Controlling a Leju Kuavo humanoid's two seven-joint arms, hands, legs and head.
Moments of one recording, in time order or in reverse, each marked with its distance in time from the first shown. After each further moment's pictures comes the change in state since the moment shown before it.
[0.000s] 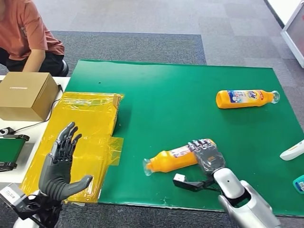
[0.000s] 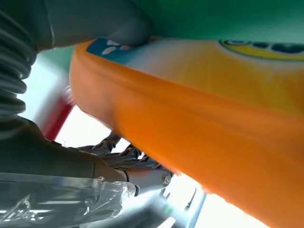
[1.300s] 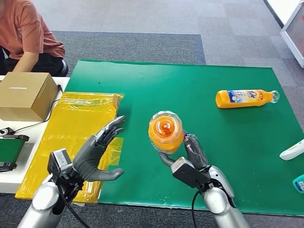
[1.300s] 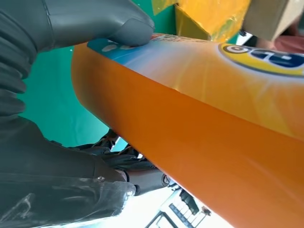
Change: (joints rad) left arm -0.304 0.129 -0.246 0.169 0.090 -0.120 0.241; right arm 0.134 0.310 -0.254 -0.224 -0.756 0.083 -0.391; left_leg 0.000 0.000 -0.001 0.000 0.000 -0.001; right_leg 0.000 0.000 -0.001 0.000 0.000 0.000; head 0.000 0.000
